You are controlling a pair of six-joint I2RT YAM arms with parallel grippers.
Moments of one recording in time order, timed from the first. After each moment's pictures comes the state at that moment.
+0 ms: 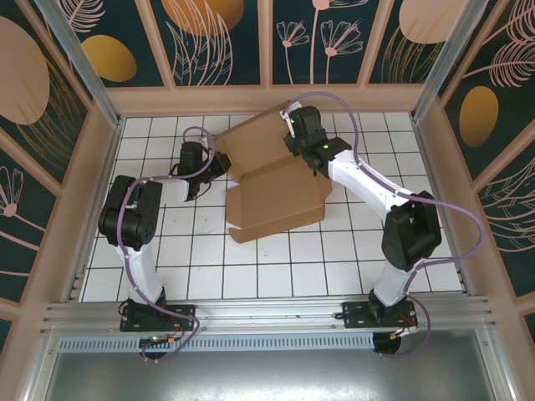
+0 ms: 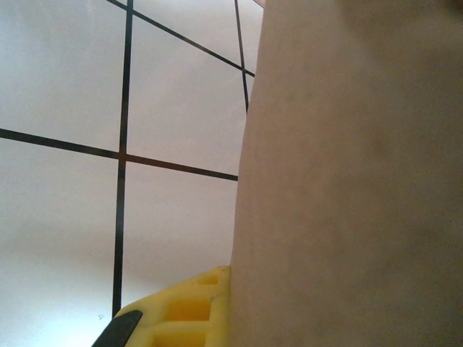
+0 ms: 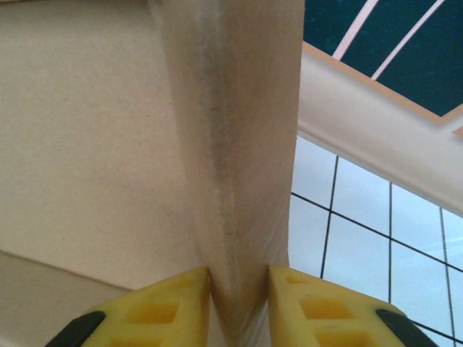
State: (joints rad) left arm -0.24 1.95 1.02 0.42 0.35 -0.70; right arm 0.59 1.76 1.51 -0.36 0.40 -0.16
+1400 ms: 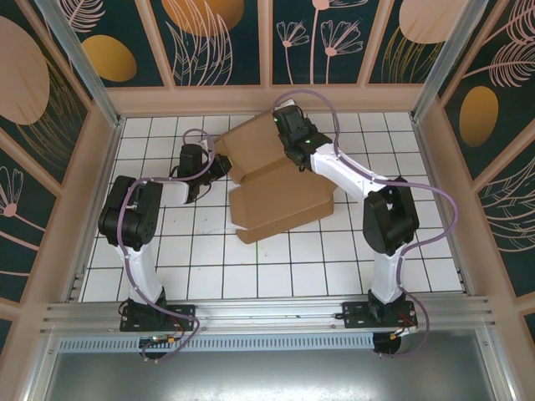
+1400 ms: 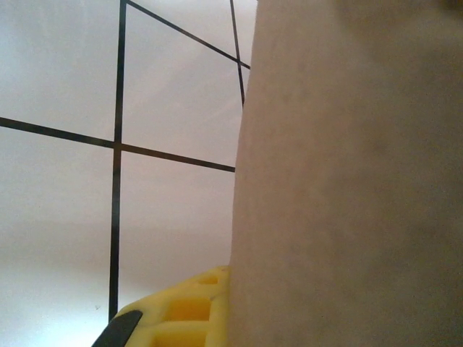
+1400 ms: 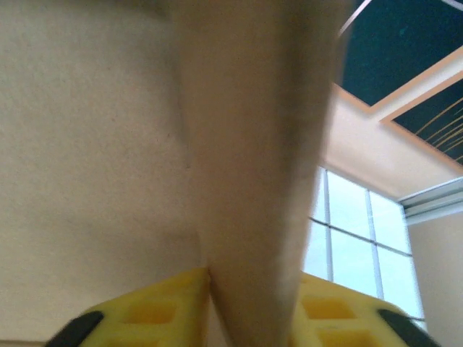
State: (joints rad) left arm -0.24 1.95 0.99 0.46 0.37 -0.70; right arm 0.61 1.93 1.65 -0.38 0.67 -0.19
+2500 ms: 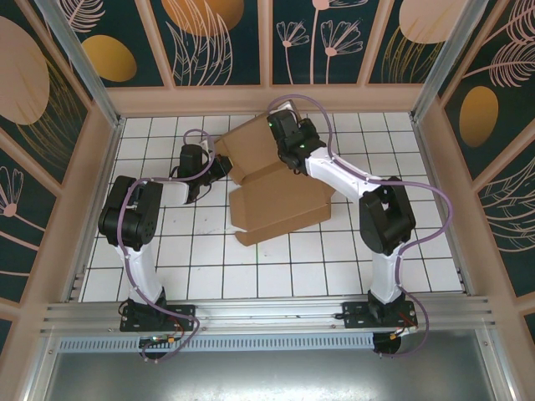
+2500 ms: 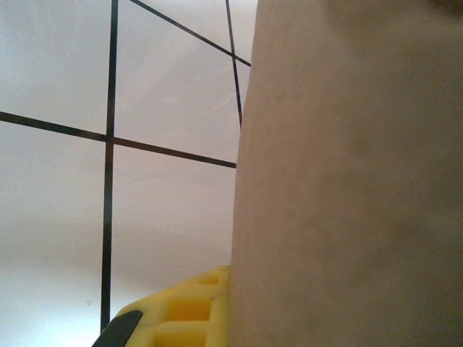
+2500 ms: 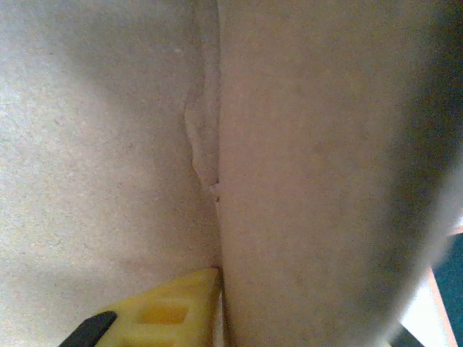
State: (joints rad) left arm -0.24 1.95 0.98 0.46 0.39 -0.71; right arm 0.64 1.95 1.62 -0.30 0.83 -0.28
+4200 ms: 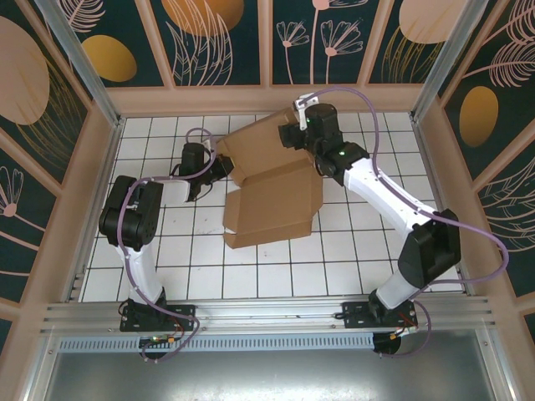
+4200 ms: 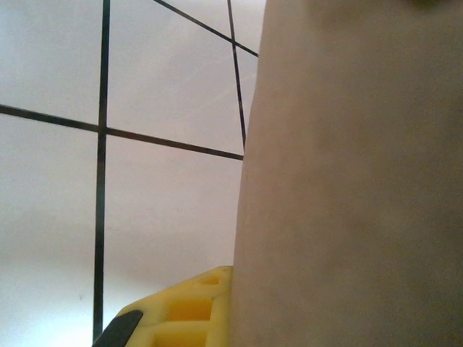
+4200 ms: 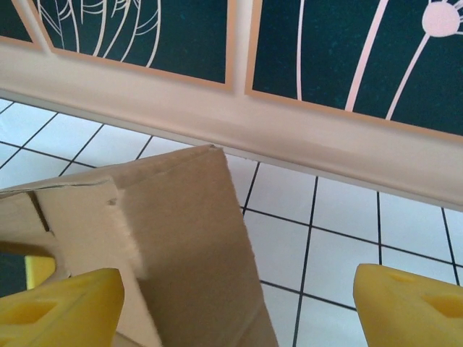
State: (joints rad) left arm -0.25 1.95 1.04 0.34 0.38 -0.66; right arm 0.56 1.57 1.39 -0.23 0.23 0.04
